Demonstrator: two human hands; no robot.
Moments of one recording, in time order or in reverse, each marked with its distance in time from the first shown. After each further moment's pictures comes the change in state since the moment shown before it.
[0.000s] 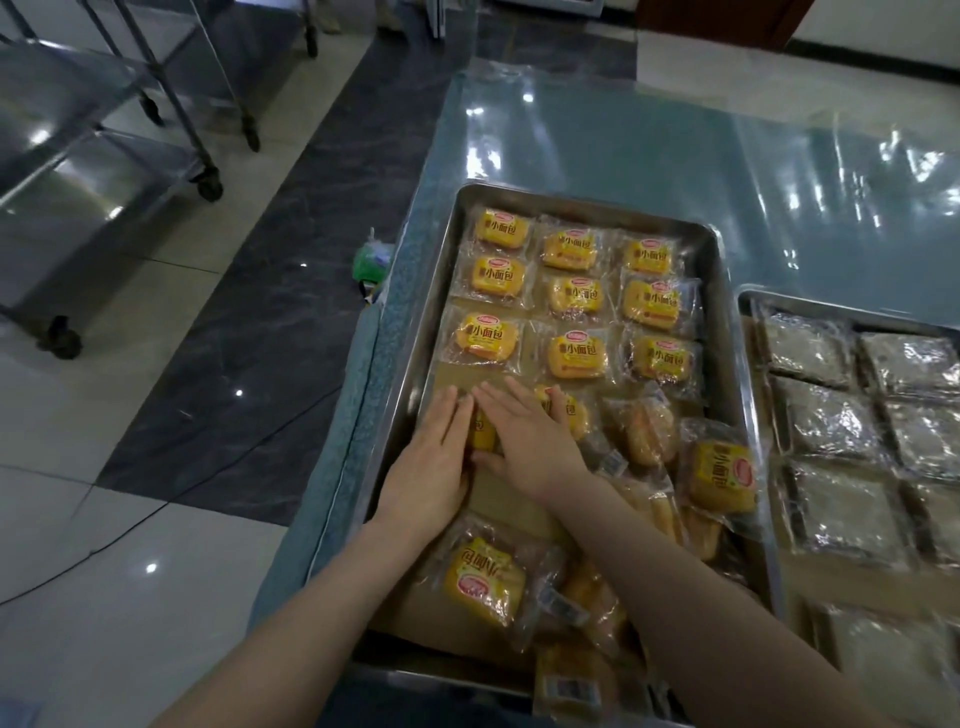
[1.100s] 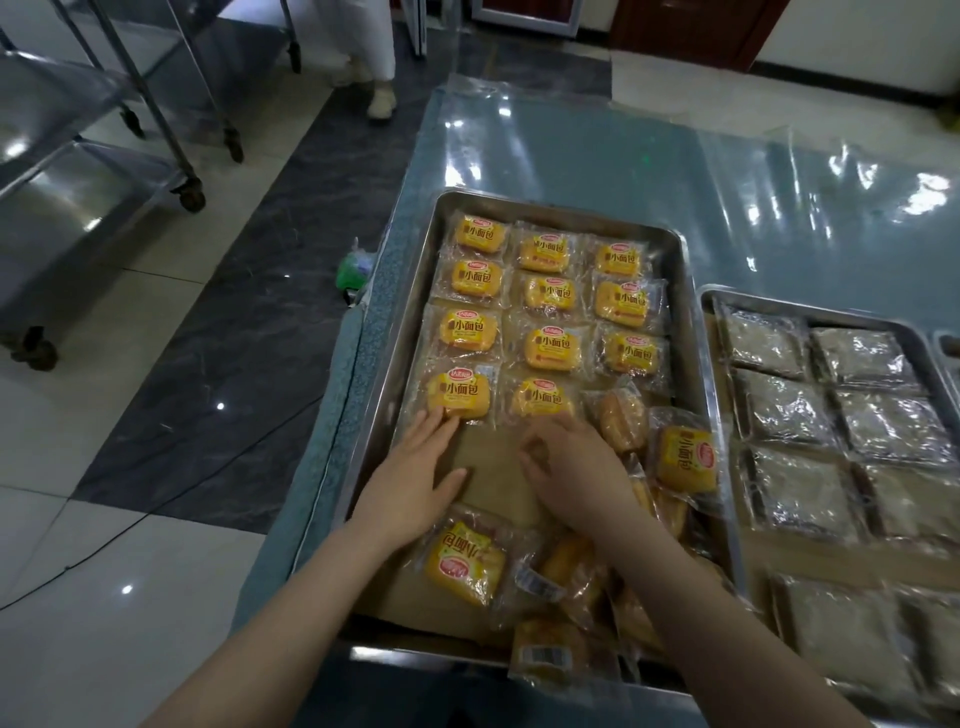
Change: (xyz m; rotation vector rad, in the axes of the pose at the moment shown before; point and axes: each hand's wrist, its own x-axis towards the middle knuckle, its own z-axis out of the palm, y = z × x) left_hand -0.019 -0.002 -0.003 -0.218 -0.131 -0.067; right_hand -0.070 0.017 -0.028 0.177 0.153 0.201
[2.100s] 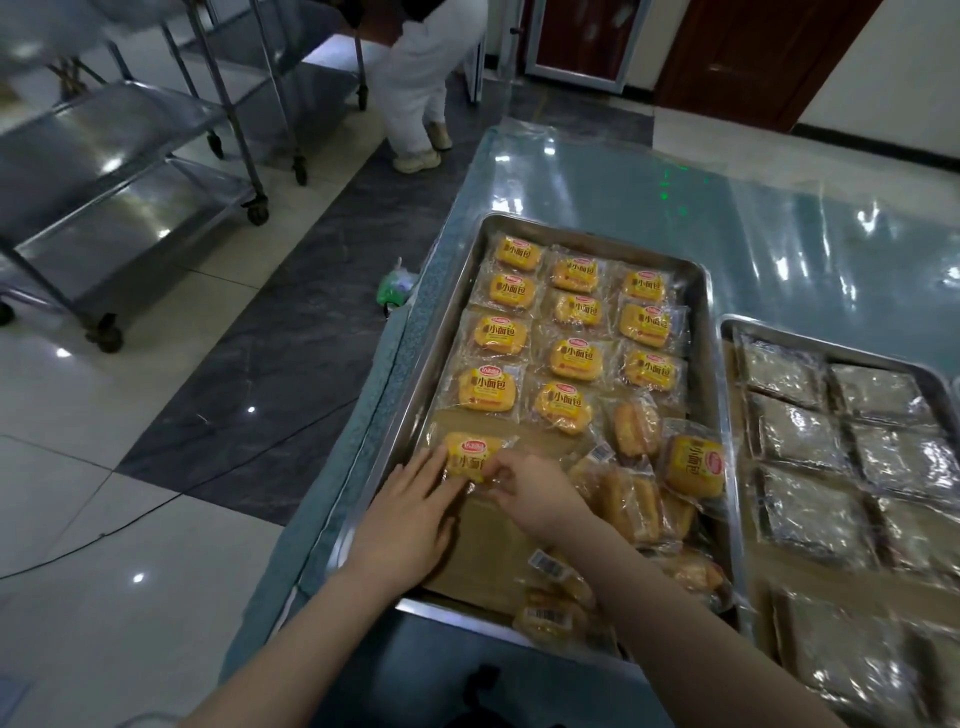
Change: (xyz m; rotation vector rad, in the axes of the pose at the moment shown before) left_hand -0.077 0.001 0.015 0.318 0.109 0.061; right_hand -0.015 -0.036 0.034 0.136 -0.292 -0.040
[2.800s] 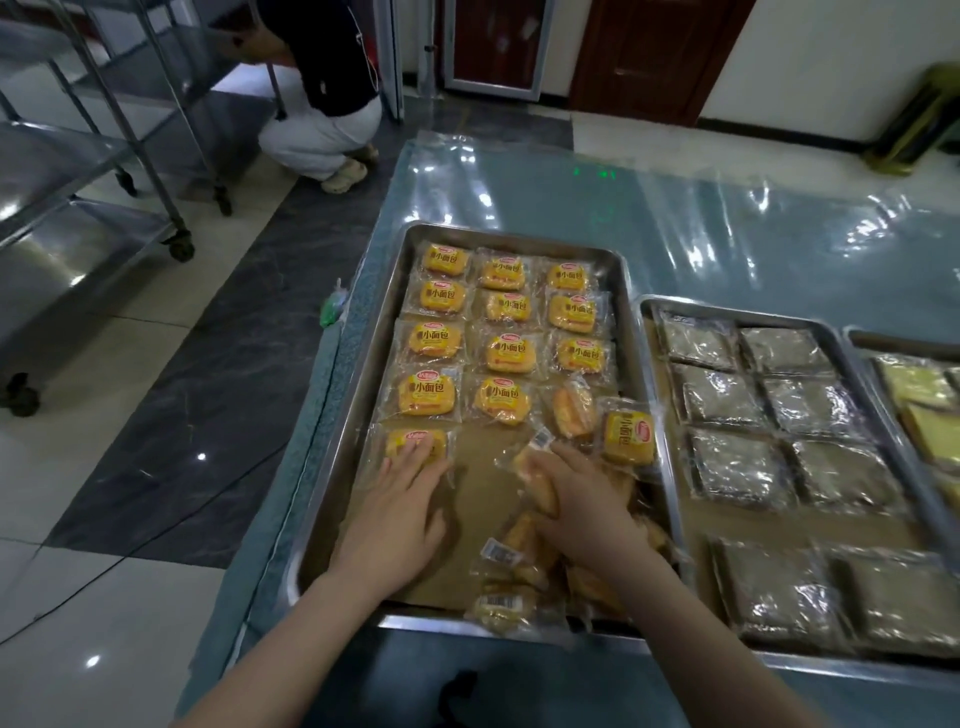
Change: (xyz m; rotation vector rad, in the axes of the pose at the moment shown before) left_hand 0.020 0.033 -0.003 -0.140 0.030 0.048; right_hand -0.074 0.065 -0.025 -0.057 0.202 0.154
